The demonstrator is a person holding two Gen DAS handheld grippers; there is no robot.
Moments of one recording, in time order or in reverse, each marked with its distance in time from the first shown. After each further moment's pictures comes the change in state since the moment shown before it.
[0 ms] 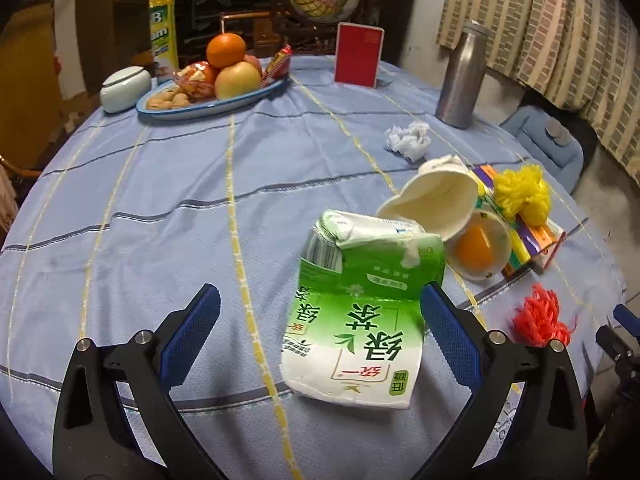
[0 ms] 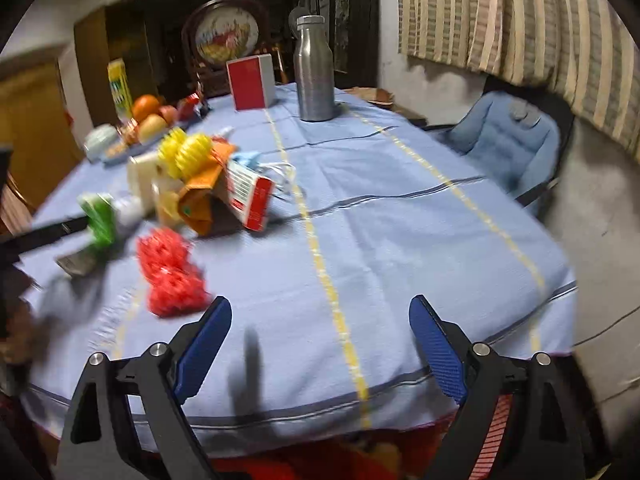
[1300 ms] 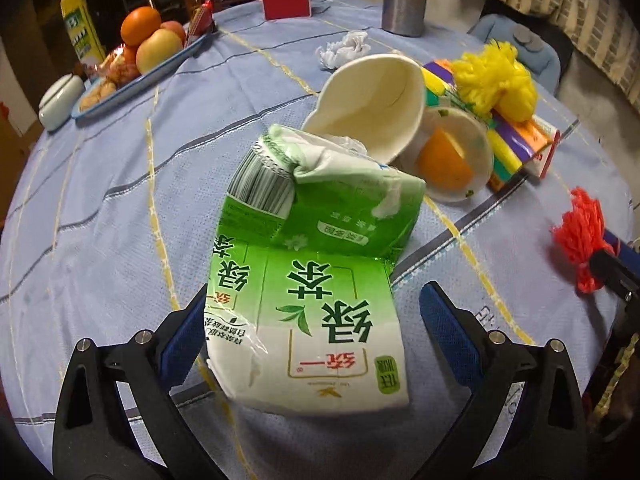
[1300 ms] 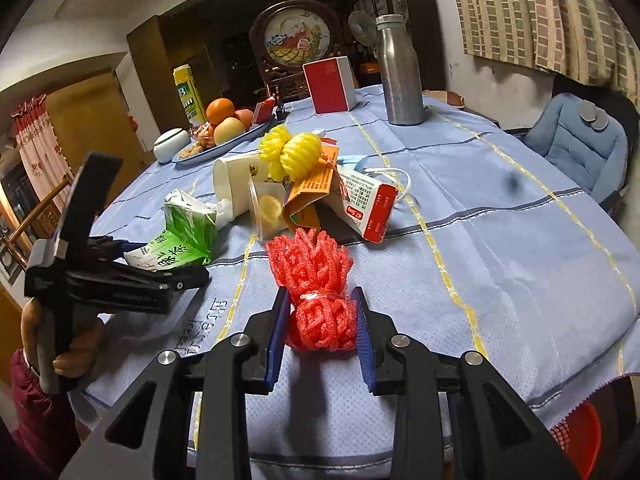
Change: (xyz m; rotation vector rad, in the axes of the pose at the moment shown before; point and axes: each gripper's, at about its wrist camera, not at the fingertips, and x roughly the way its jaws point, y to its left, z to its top) left arm 0.035 -0.037 -0.010 0.206 0.213 -0.050; right arm 0.014 0.047 0.004 -0.059 -0.016 0.228
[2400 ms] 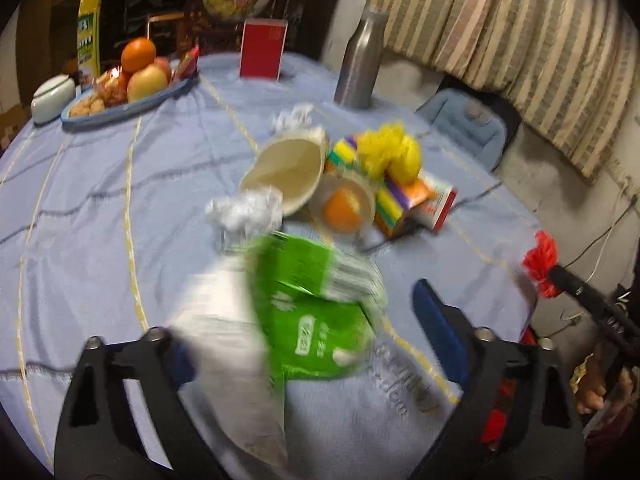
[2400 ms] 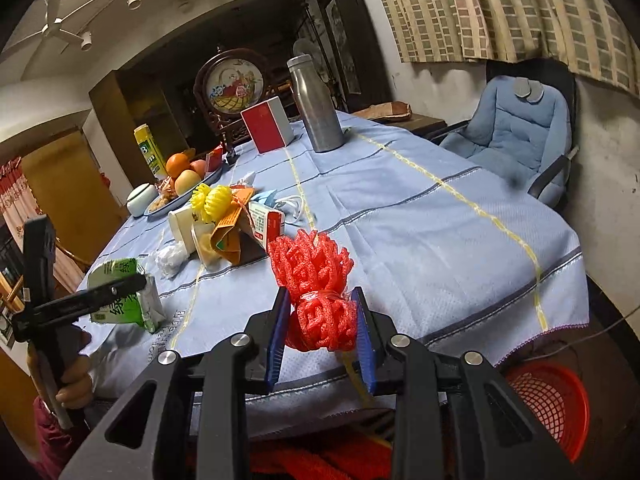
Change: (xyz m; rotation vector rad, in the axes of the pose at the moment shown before) left arm -0.050 -0.025 -0.022 -0.084 -0.204 -0.181; right arm -0.066 -0.074 -0.023 0.186 -0.099 -0.061
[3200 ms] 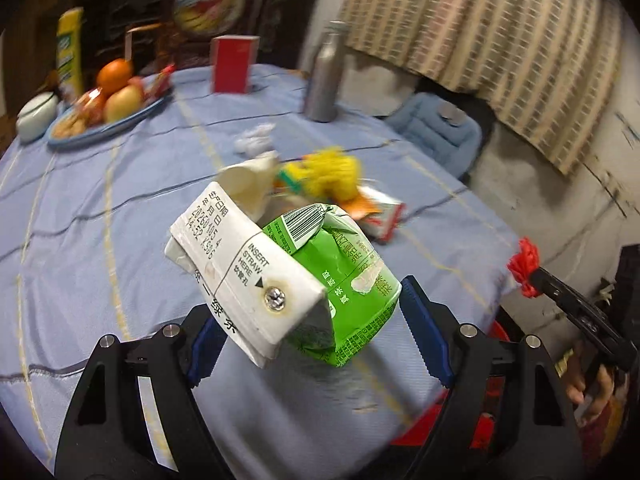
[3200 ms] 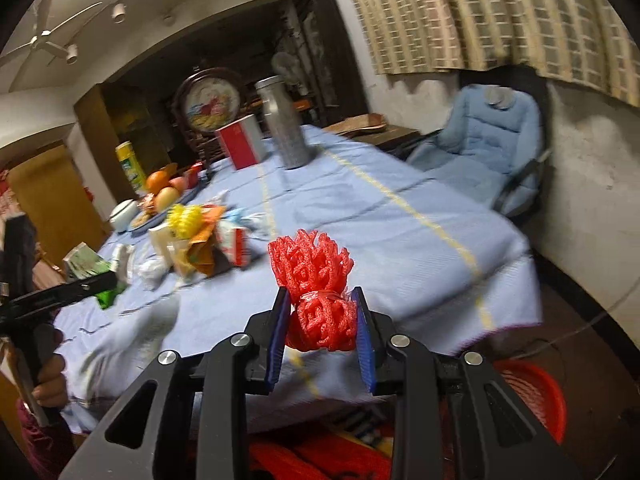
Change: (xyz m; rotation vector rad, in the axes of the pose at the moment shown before) left arm -0.032 -0.041 0.011 0.051 -0.047 -0.103; right arm -0.043 -0.042 -0.006 0.042 -0.057 -0.126
